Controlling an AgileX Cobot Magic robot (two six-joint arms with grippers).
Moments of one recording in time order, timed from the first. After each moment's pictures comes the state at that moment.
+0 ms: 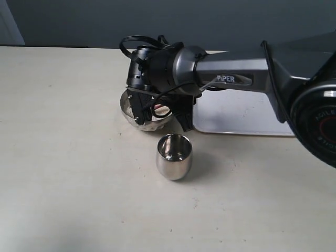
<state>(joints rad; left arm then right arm) -0.04 0.01 0.01 0.03 0.24 0.02 0.96 2.22 -1.63 -0.82 1.04 -0.53</state>
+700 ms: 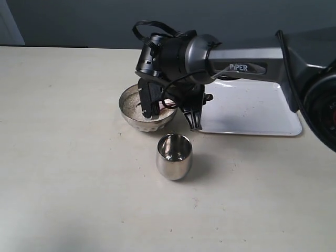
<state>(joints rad) -0.04 0.01 0.01 0.03 0.24 0.02 0.91 2.20 -1.64 -0.72 1.10 -0.54</state>
